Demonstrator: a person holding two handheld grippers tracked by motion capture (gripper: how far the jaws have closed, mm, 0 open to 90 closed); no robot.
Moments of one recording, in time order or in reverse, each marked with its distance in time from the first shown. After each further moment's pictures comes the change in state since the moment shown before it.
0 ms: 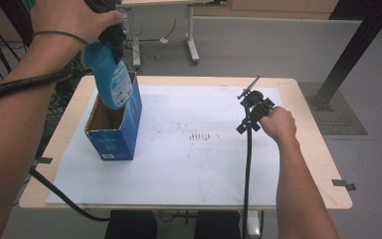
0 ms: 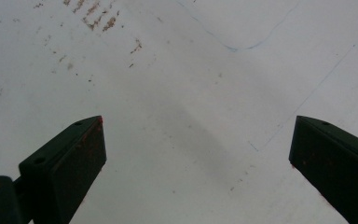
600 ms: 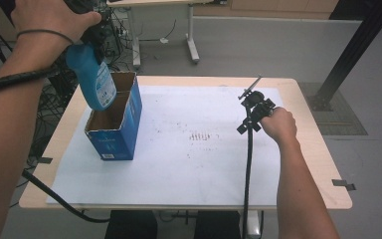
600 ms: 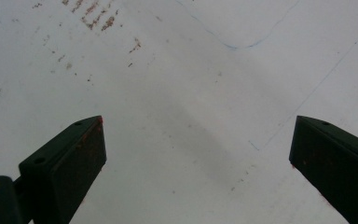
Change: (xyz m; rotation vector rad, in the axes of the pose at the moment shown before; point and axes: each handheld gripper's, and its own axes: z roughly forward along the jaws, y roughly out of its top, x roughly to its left) left arm 0.041 0.002 0.011 0.040 0.000 -0.149; right arm -0.003 -0.004 0.002 -0.006 0.006 0.008
